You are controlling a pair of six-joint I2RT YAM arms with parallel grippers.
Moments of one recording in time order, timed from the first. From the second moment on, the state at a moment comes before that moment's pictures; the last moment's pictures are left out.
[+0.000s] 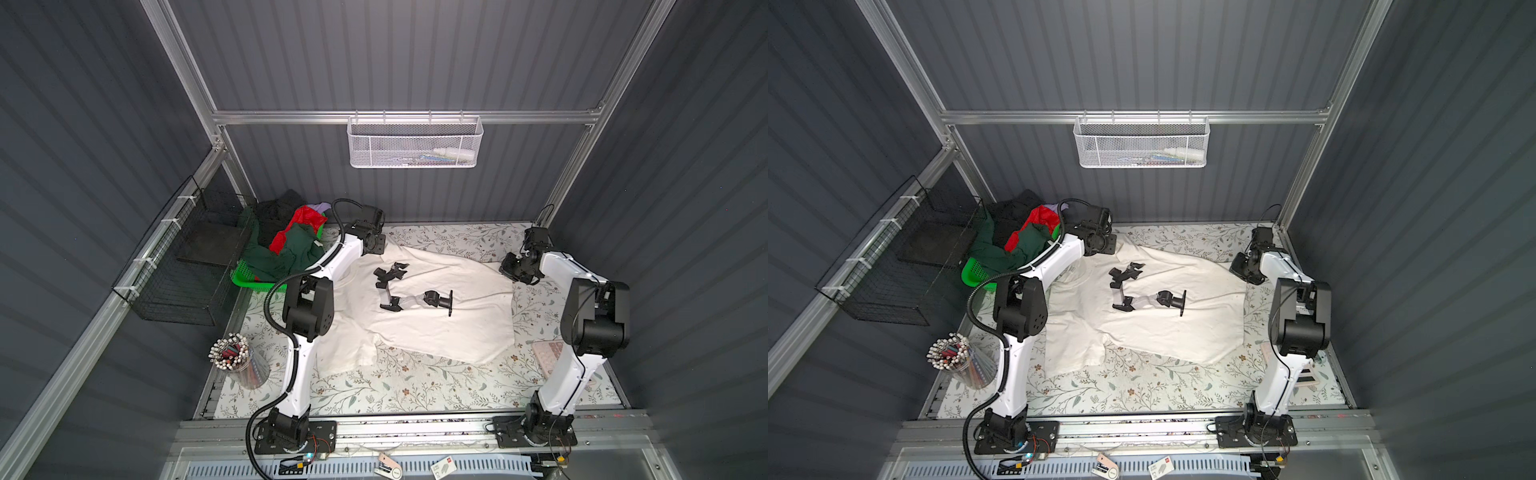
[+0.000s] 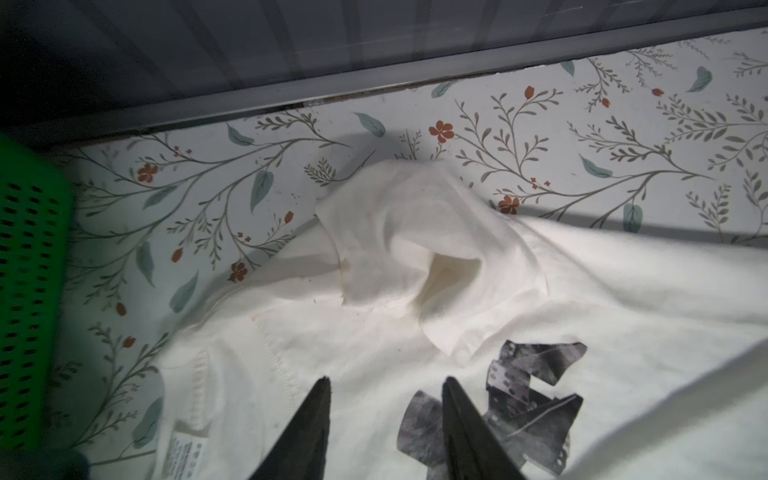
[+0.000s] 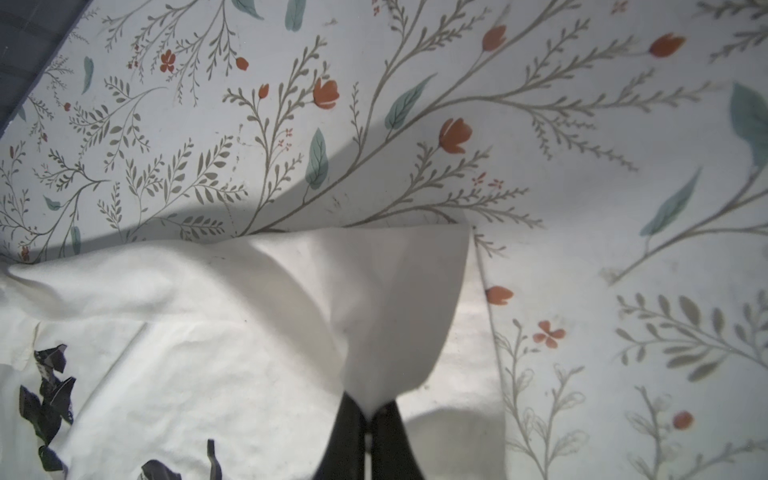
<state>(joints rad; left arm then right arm) -0.38 2.30 2.04 -0.65 -0.10 -0.18 -0.12 1.89 1.35 -0.53 -0.18 0.42</state>
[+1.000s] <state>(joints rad) -0.23 2.55 2.16 -0.44 0.40 -0.53 -0.12 1.86 1.27 -0.48 -0.29 0.44</state>
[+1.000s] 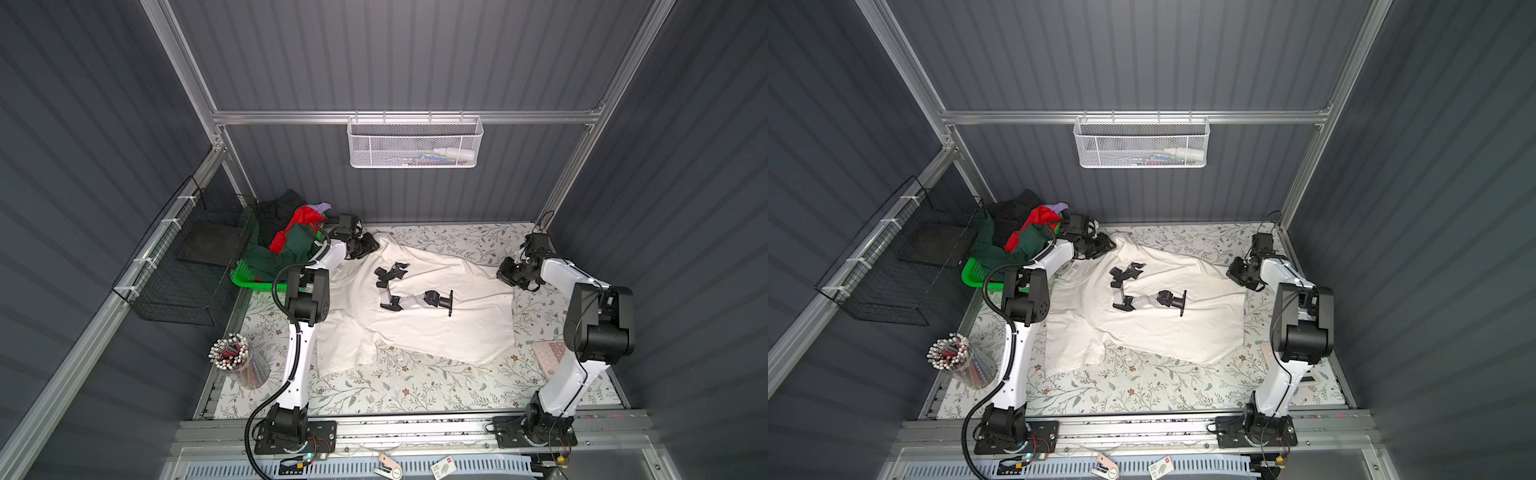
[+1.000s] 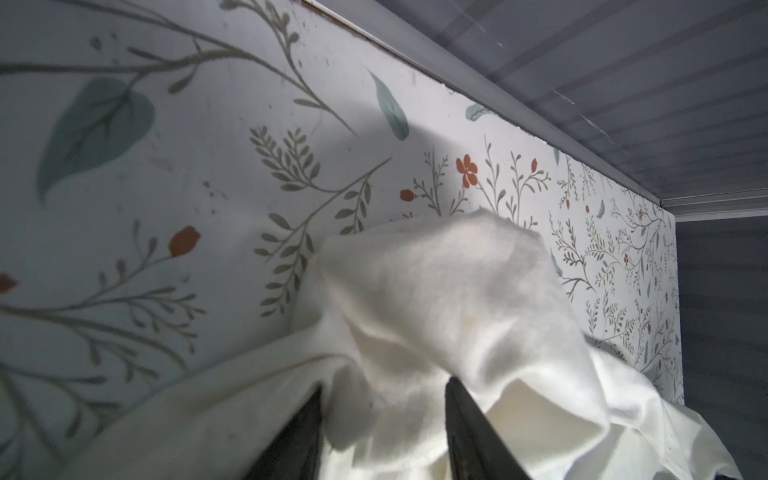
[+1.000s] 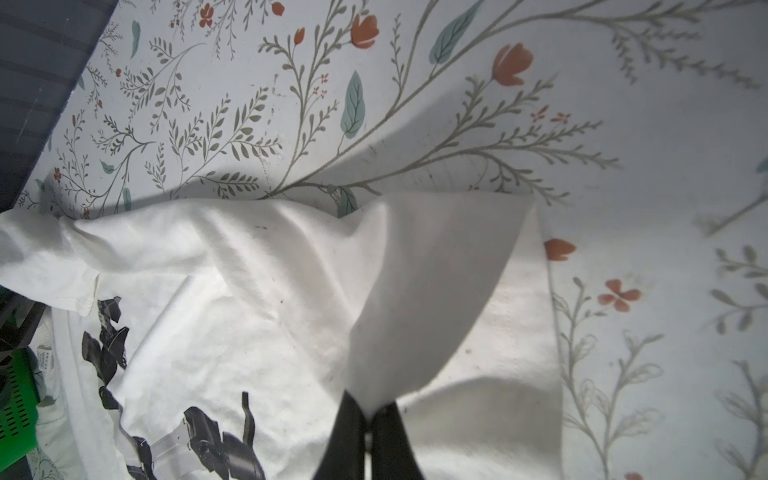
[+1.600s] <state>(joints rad) -0.12 2.56 2.18 -0.45 0.36 -0.54 -0.12 1.89 1.27 -0.48 -0.29 0.44</state>
